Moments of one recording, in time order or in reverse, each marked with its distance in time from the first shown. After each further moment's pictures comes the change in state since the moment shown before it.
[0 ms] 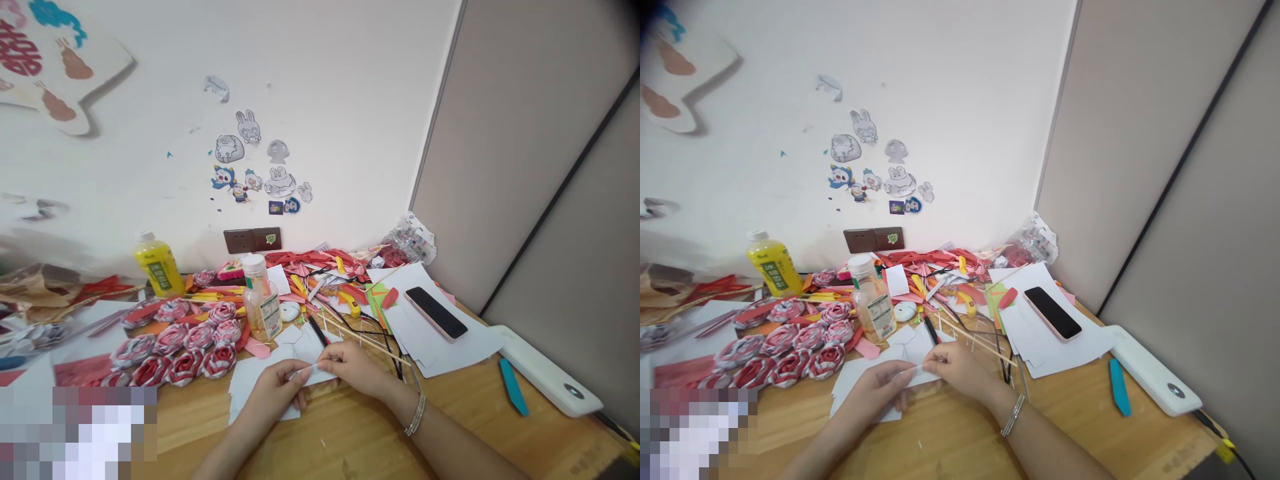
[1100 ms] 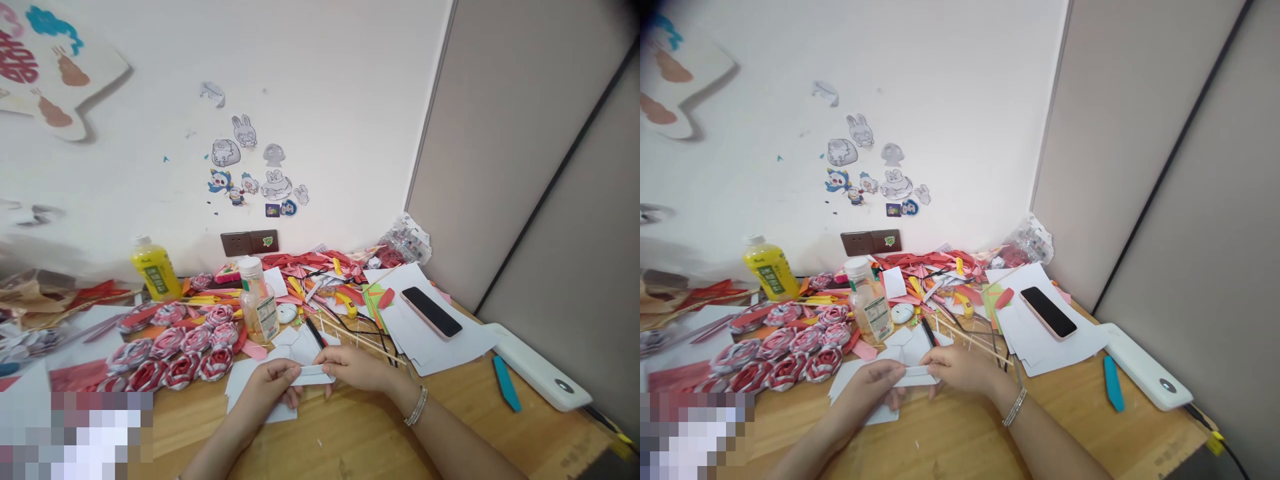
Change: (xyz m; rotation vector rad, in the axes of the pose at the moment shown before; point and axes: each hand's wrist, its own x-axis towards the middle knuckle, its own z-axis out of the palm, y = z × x) left_hand 0.003 -0.003 -0.010 -0.217 -0.030 -0.061; right_hand -0.008 -0.013 -0.013 0.022 -0.213 0.015
